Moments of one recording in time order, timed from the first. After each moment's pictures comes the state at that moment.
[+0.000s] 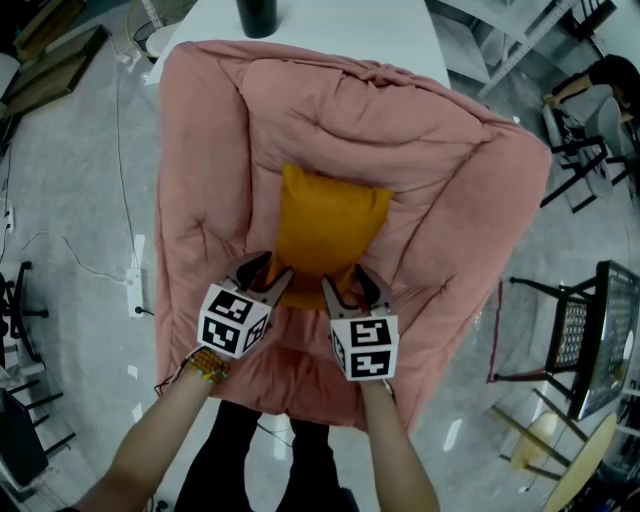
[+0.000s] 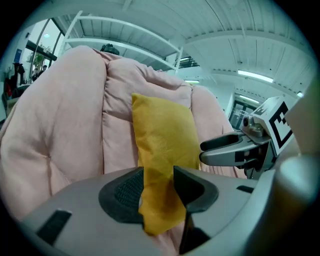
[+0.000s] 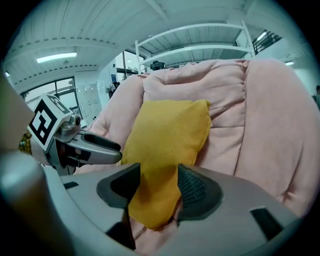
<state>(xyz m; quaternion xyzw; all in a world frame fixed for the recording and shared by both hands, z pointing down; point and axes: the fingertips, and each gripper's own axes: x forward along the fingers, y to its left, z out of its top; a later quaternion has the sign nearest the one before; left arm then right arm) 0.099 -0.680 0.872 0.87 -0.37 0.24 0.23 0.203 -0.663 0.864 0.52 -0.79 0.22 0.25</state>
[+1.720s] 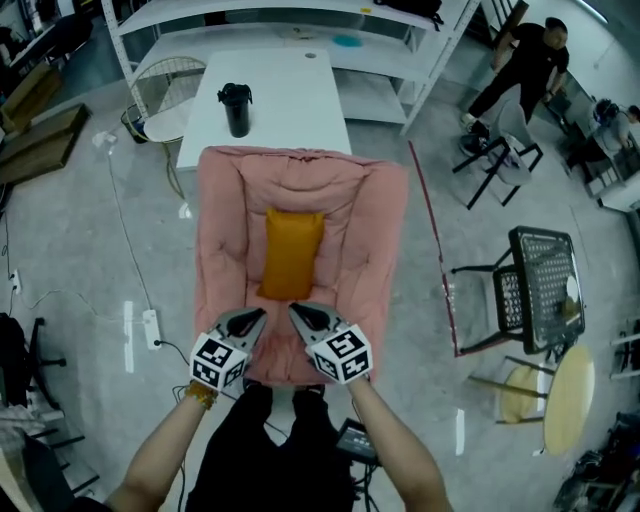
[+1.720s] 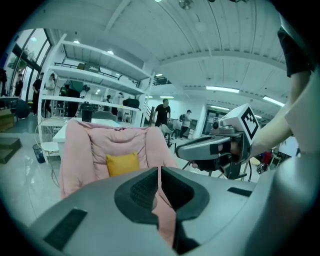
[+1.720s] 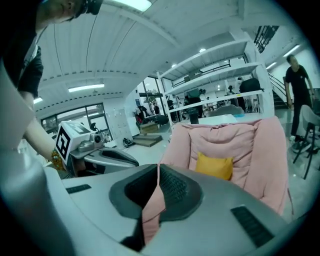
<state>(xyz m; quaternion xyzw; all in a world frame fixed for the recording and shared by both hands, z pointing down) 0.055 -0.469 0.573 0.93 -0.28 0.17 0.16 0.110 -0.473 0.568 0.42 -0.88 0.20 0.13</state>
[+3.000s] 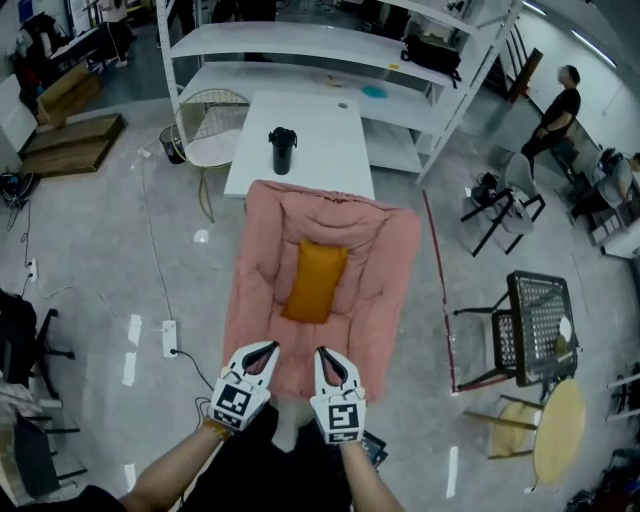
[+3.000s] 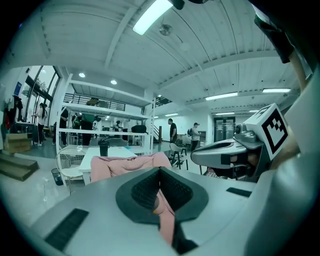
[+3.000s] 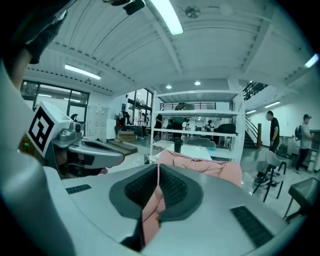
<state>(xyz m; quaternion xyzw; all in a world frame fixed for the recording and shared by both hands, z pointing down) -0.018 -0.379 0.439 0.93 -0.36 0.09 0.05 0.068 -0.363 0.439 0.58 -0.81 0.04 0.13</state>
